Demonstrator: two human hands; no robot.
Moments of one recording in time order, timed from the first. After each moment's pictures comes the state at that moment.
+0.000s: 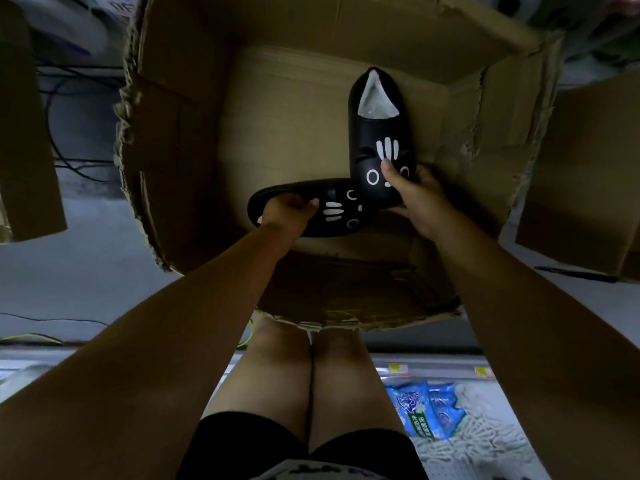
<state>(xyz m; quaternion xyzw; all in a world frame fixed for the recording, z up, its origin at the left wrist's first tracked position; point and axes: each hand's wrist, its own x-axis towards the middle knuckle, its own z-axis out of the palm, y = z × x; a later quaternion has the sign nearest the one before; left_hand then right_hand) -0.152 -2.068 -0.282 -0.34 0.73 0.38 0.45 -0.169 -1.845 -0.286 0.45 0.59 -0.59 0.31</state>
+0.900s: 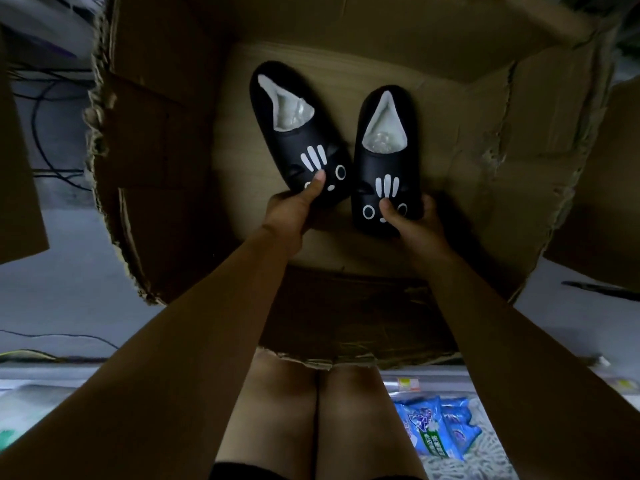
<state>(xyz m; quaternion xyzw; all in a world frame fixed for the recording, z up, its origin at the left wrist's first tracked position) -0.175 -2.062 -0.322 -0.49 0.52 0.61 0.34 -0.129 -1.863 -0.324 0.49 0.61 -0.56 0.28</state>
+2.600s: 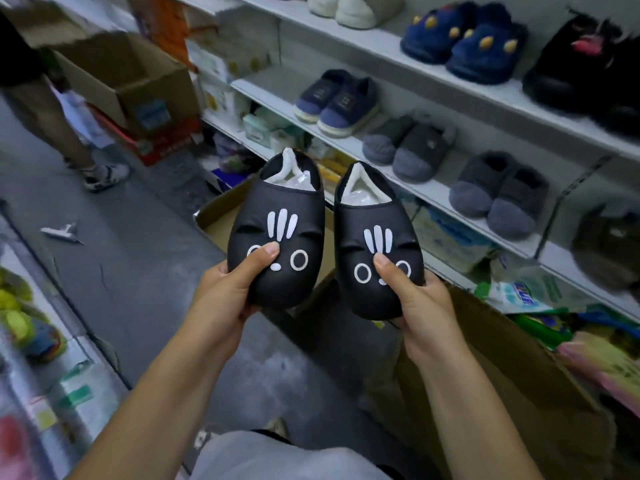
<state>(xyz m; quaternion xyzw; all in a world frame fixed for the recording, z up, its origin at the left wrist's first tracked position) 0.068 -2.438 0.197 -0.41 0.47 0.76 -0.17 -0.063 -2.259 0.164 0.03 0.61 -0.75 0.26</state>
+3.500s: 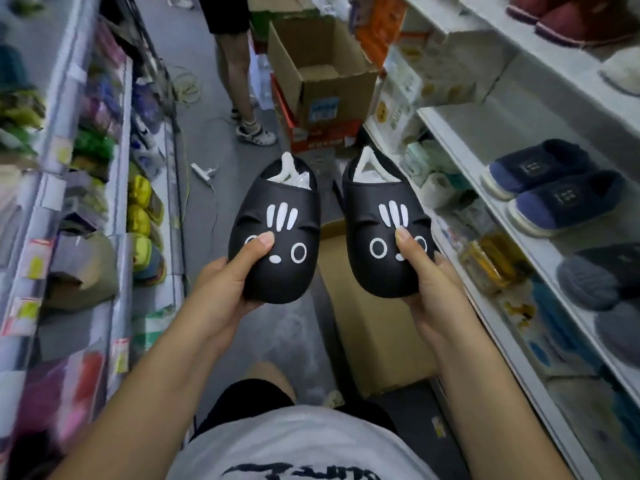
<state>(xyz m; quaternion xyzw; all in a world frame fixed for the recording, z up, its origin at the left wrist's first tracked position) 0.077 -2.683 0.178 -0.54 0.33 0.70 -0.34 -0.148 -2.602 0.162 -0.16 0.59 -0.63 0.48</state>
